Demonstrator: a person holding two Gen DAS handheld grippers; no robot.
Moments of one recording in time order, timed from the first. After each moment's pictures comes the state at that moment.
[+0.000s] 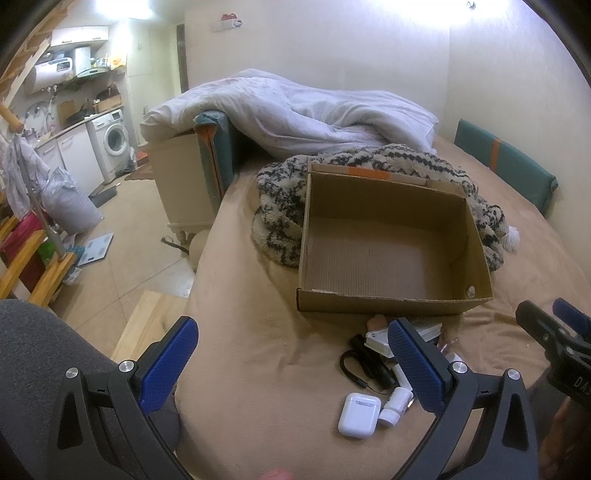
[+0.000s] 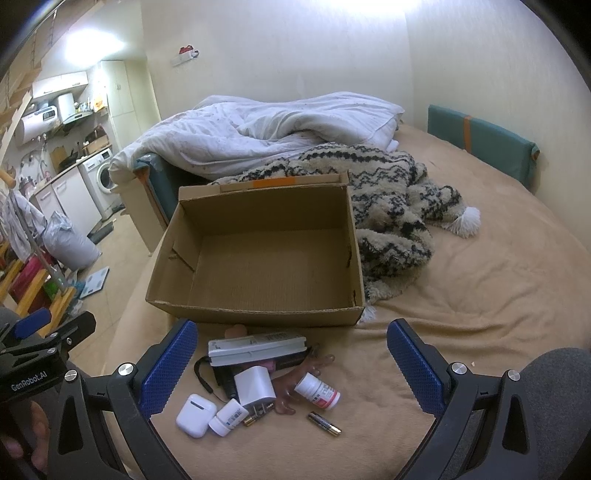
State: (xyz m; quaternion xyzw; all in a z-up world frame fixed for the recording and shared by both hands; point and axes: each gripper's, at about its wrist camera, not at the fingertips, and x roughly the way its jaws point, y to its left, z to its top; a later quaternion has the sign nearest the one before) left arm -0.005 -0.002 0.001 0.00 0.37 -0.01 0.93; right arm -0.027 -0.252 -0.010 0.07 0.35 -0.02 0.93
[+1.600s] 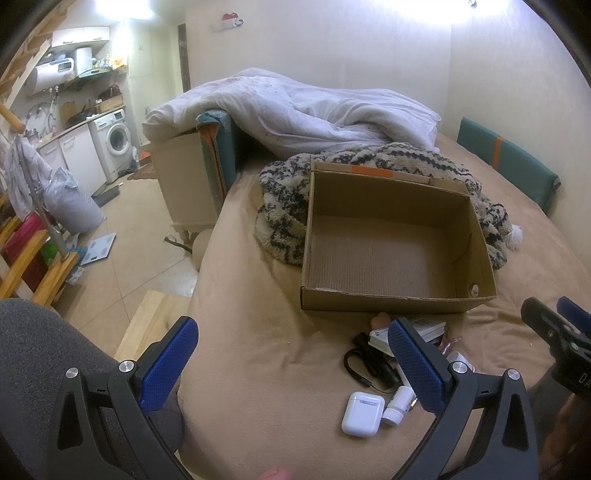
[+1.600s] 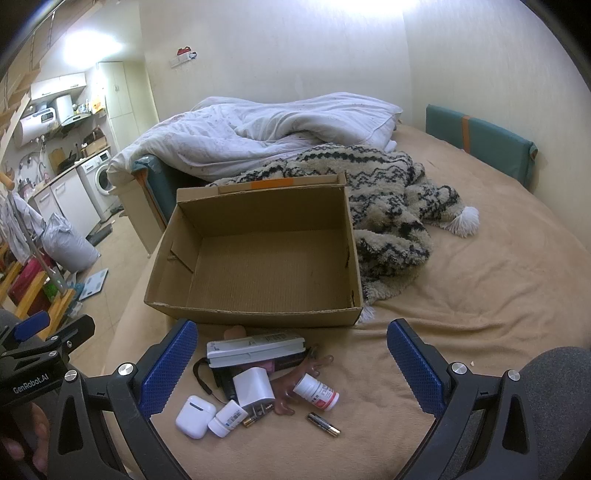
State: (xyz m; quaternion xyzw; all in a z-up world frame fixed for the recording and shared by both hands) left arm -0.004 -0.003 -0.001 0.01 0.37 -0.01 0.93; right arm -0.028 -0.252 -0.010 0.07 0.35 -0.02 0.93
